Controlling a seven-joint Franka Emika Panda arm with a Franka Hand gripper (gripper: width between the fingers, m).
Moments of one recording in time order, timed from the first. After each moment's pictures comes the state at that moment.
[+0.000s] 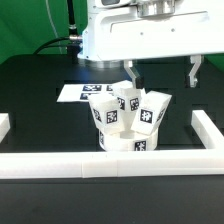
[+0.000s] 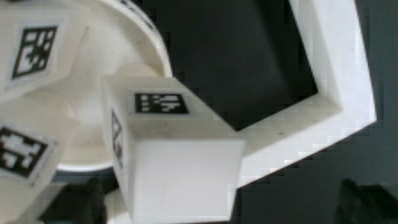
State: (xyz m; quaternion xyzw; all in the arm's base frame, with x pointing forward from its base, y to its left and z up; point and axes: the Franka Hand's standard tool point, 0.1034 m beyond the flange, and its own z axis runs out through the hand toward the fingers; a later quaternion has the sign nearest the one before) arm 0.610 0.058 0.108 -0.98 0.18 -0.09 0.05
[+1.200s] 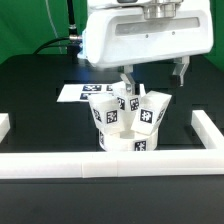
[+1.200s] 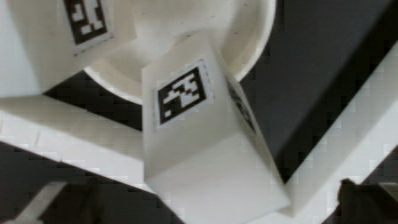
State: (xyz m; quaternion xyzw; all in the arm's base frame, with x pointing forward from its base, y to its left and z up) arm 0.606 0.047 0.102 -0.96 -0.27 -0.08 0.00
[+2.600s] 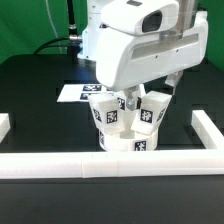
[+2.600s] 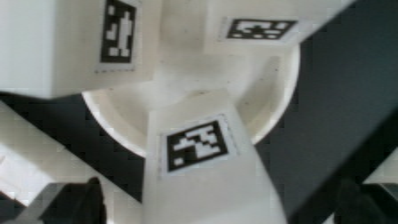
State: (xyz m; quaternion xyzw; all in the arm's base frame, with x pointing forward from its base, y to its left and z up) arm 0.602 0.042 0.080 -0.94 -0.34 0.05 -0.02
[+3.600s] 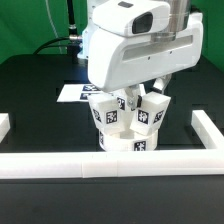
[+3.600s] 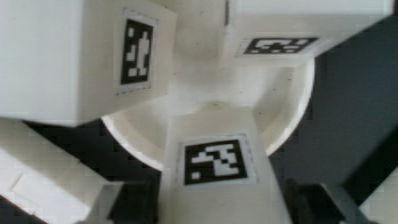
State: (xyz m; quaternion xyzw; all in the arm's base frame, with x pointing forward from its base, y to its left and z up) arm 0.603 0.036 0.081 -0.95 -0.31 0.05 -0.02
